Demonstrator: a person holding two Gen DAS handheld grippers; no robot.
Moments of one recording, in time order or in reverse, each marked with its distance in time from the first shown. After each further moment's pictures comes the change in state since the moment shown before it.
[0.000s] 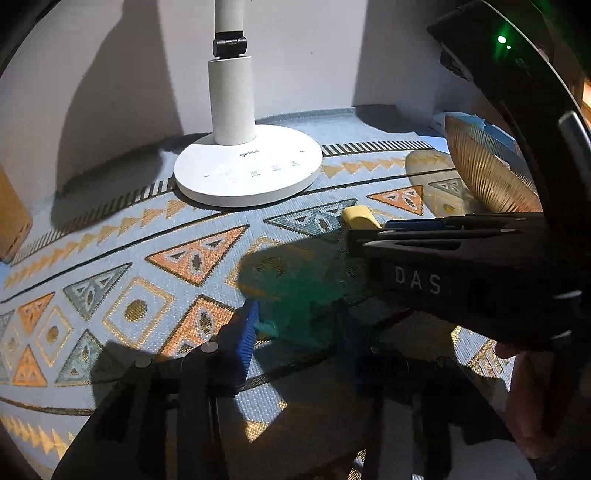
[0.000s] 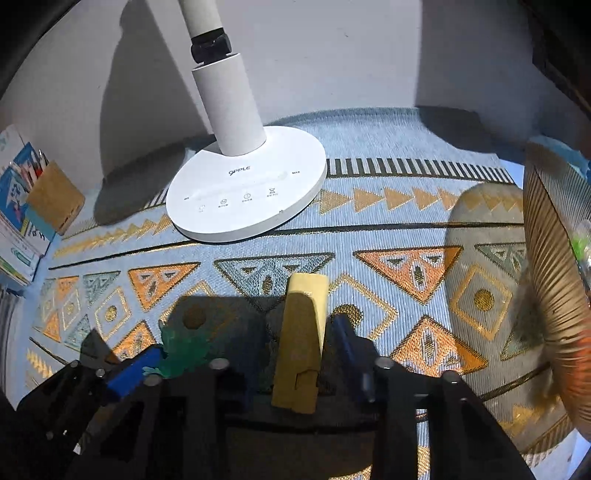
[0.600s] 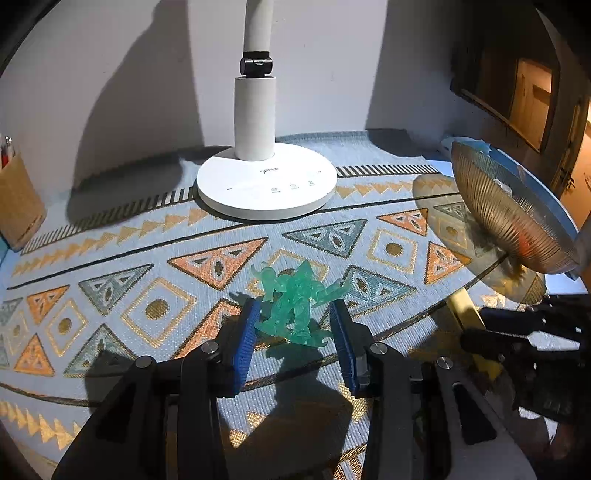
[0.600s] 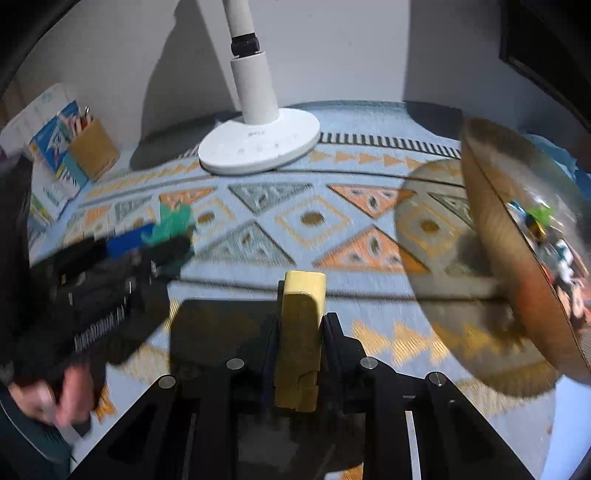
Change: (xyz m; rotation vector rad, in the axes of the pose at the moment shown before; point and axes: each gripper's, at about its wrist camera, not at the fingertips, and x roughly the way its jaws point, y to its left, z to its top) left arm -0.016 0.009 0.000 -0.057 -0.069 0.011; right arm -0.058 -0.032 -0.073 -0.127 -0.002 0.037
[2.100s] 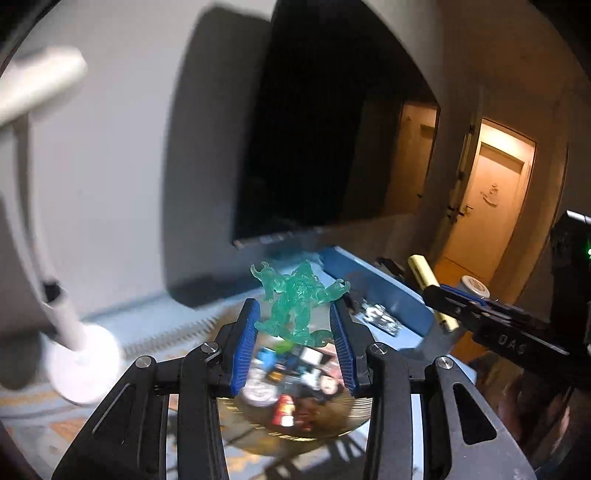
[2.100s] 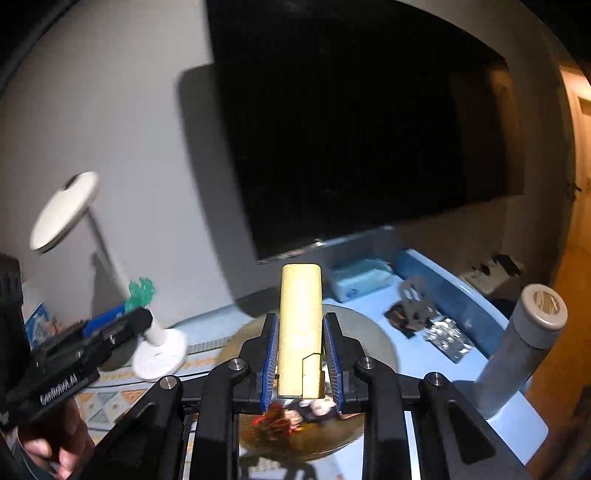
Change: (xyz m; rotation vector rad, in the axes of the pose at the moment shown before) left arm -0.089 -0.198 0.144 0.126 -0.241 -0.436; right arm -0.245 -0.174 0.007 0.360 -0.548 -0.242
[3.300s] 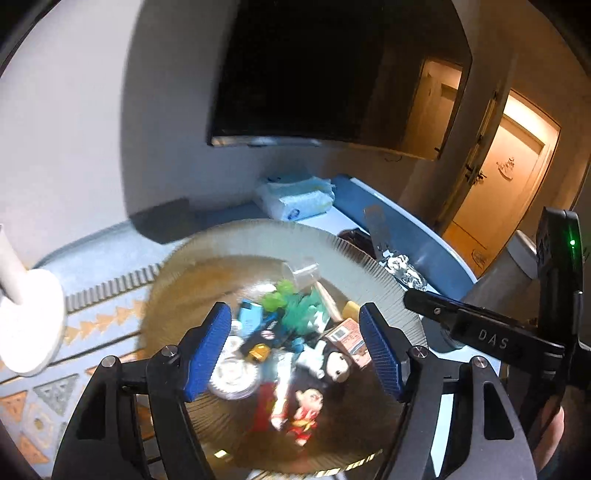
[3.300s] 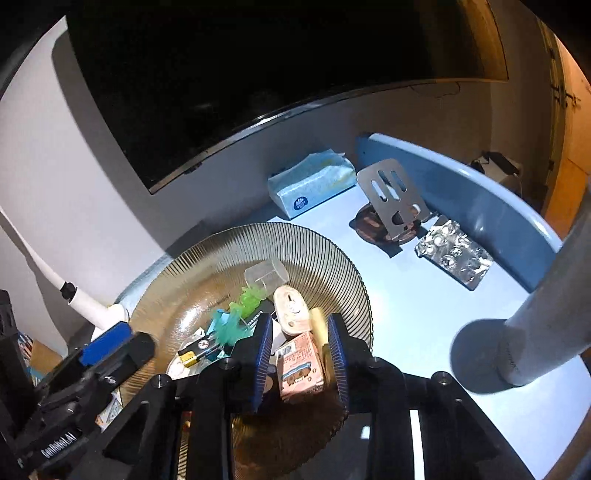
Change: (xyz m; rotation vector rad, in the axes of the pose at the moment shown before) left arm 0.095 0.000 -0.044 -0.033 0.182 0.039; right arm 0.123 -0.079 -0.047 0.189 0.281 -0.028
